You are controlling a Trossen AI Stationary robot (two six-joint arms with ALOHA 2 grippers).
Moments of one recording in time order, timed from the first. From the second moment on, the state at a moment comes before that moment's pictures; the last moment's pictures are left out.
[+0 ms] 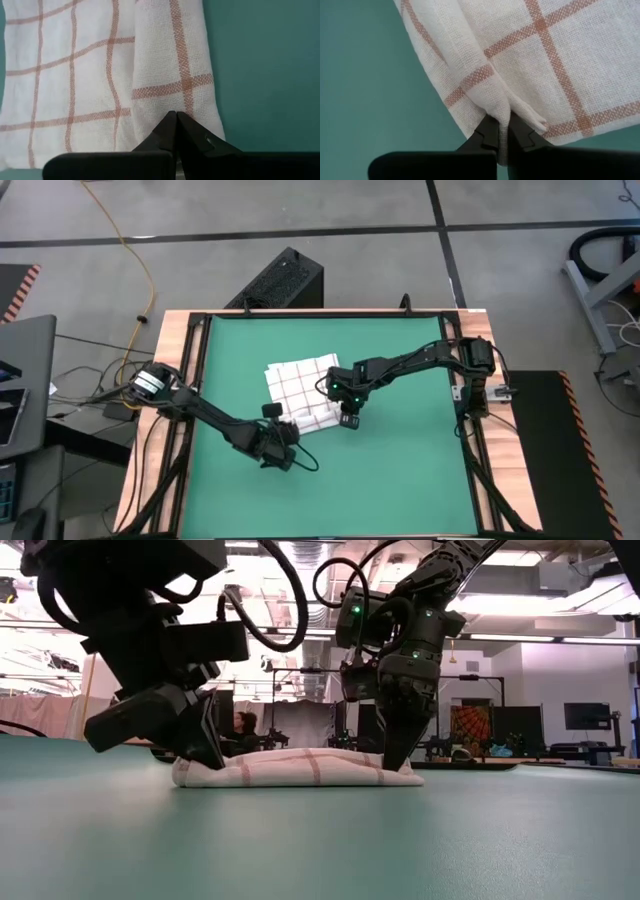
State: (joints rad) left arm -0.41 1.81 0.96 -0.48 -0.57 -0.48; right arm -0.08 1.89 1.17 -0.54 -0.18 0.16
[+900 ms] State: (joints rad) left arm -0.41 1.82 0.96 -0.48 -0.57 -0.45; right arm -0.09 1.58 1.08 -0.45 -0.16 -0.15
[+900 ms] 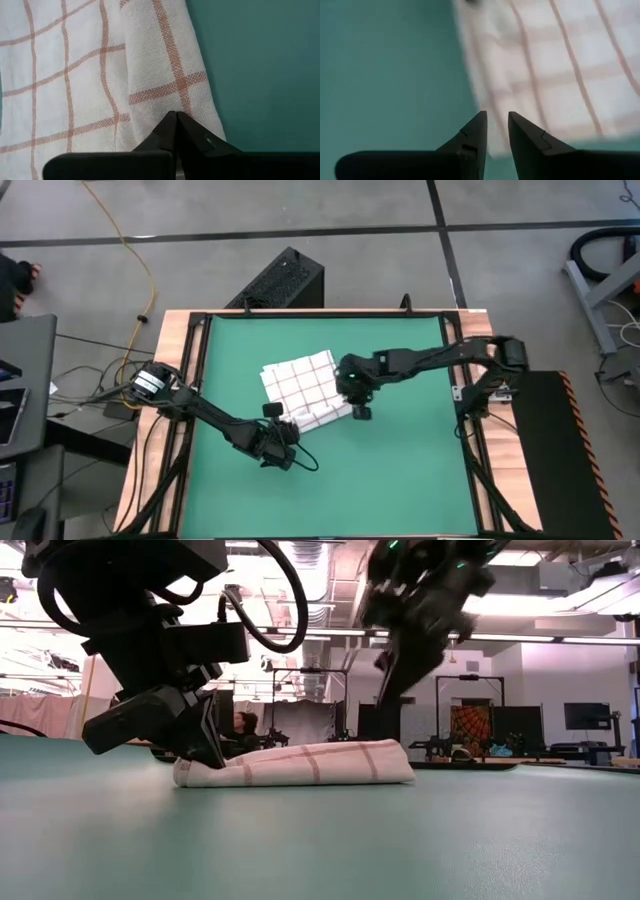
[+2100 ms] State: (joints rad) left arm -0.37 1.78 0.96 -0.50 -0.51 -0.20; right arm -0.15 1.81 0.75 0.11 -0.15 -0.16
